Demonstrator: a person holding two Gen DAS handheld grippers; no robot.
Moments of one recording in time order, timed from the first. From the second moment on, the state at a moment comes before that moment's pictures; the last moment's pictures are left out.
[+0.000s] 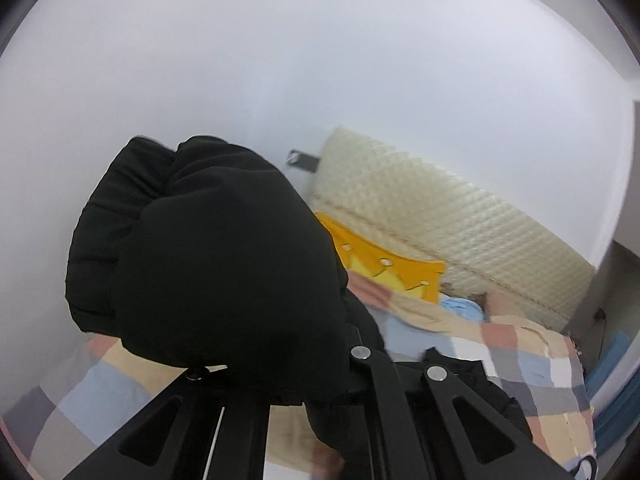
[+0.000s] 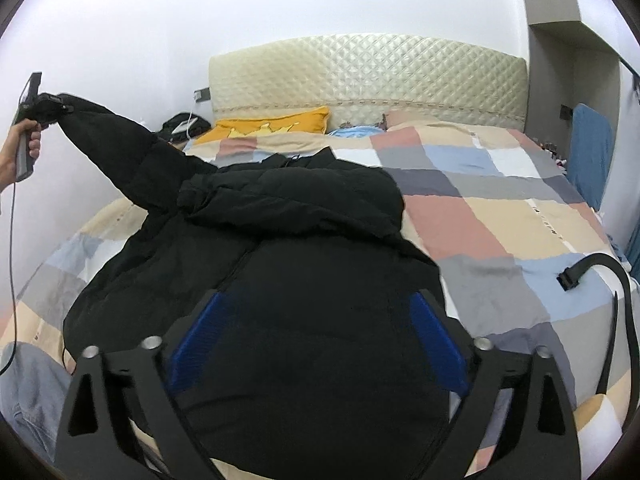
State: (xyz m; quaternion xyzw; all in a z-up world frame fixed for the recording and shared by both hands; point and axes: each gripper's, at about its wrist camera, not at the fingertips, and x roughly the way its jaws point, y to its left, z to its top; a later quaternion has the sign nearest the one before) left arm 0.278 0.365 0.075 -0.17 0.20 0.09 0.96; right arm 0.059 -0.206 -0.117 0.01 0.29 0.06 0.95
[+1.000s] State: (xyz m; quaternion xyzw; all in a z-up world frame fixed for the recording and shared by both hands) left arm 0.355 -0.059 0.030 -0.05 0.25 -0.12 0.96; right arm 0.053 -0.274 -0.126 0.10 0.25 0.06 0.96
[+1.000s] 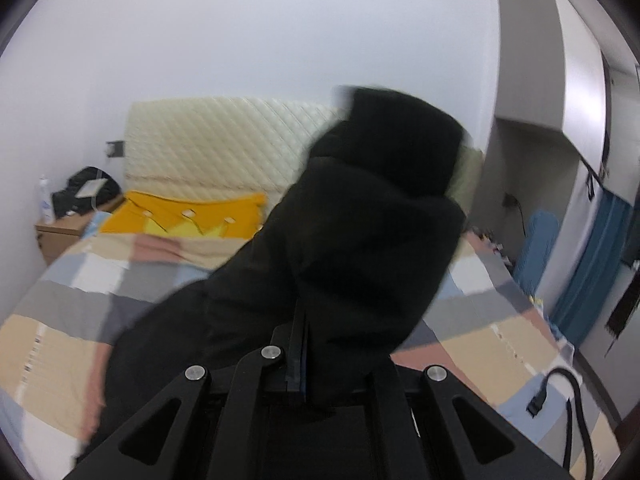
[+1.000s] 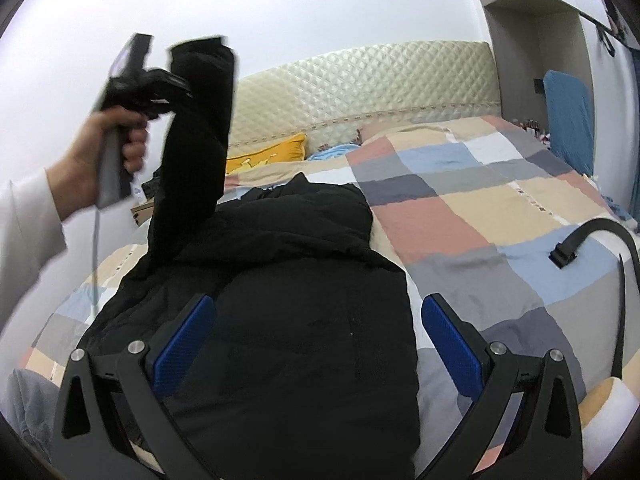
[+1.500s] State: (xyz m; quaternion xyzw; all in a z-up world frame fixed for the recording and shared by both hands) left arm 0.402 -0.174 -0.163 0.02 0.38 -0.16 0.91; right arm 0.079 -0.302 -0.153 0.15 0.28 0.03 0.95
